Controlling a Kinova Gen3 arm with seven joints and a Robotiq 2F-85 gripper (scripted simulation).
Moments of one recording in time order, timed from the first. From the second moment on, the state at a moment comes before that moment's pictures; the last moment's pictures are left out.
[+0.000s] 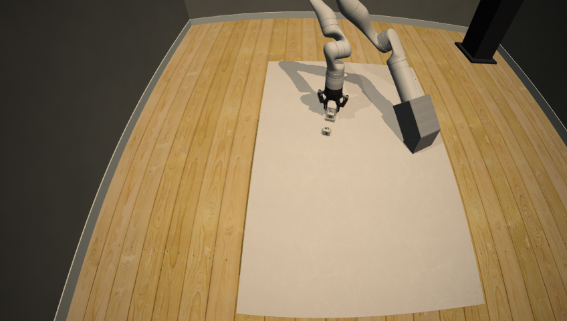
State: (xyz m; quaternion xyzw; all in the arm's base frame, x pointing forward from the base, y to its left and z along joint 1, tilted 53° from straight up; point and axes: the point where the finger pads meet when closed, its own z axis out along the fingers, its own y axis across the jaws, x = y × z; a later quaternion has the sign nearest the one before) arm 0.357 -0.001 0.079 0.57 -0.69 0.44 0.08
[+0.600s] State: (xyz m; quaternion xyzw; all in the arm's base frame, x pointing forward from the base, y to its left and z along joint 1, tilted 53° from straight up) arm 0.366 -0.014 0.067 0.57 -0.69 0.44 0.08
